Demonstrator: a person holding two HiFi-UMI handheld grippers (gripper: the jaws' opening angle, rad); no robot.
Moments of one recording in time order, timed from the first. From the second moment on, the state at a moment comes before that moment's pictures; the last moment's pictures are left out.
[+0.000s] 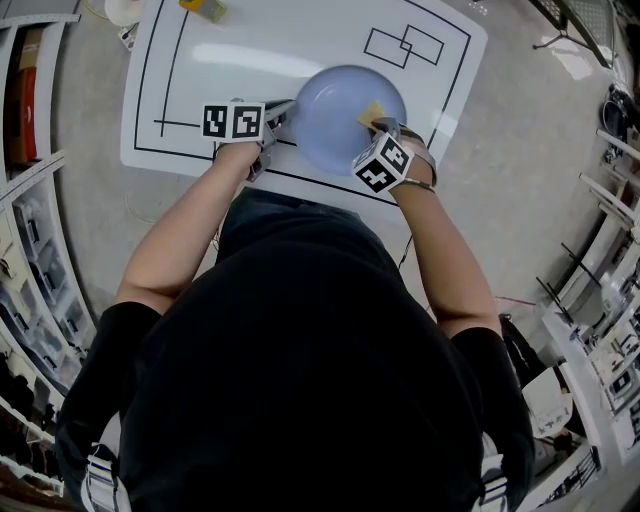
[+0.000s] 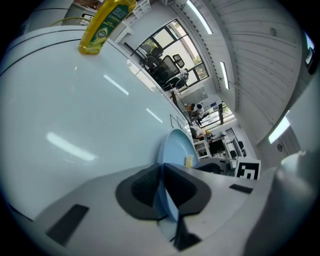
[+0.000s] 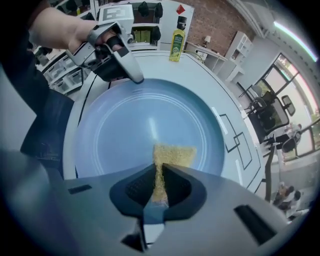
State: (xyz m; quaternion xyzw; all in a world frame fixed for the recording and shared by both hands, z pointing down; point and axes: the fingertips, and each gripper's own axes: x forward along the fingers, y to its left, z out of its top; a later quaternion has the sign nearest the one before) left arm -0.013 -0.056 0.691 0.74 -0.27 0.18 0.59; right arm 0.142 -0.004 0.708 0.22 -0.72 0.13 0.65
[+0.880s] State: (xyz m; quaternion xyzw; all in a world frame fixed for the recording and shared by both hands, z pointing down) left arm -0.013 -0.059 0.692 0.75 -0.28 0.17 0.58; right arm 0.036 0.012 0.708 0.16 -0.78 0.16 0.58
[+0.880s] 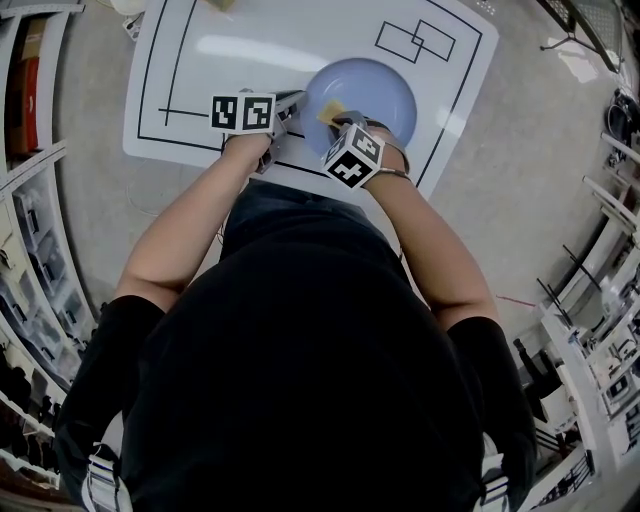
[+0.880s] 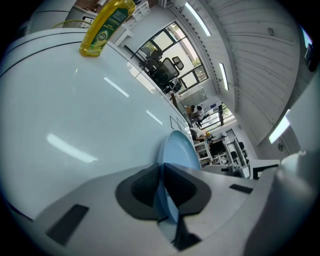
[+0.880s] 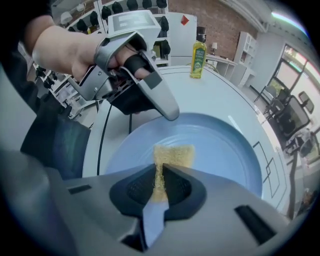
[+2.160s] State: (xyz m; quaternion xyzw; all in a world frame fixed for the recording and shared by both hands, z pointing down) left arm -0.015 -0.062 0.694 0.74 -0.26 0.16 0.60; right arm 0.036 0.001 0.701 0.17 -0.80 0.16 0.56
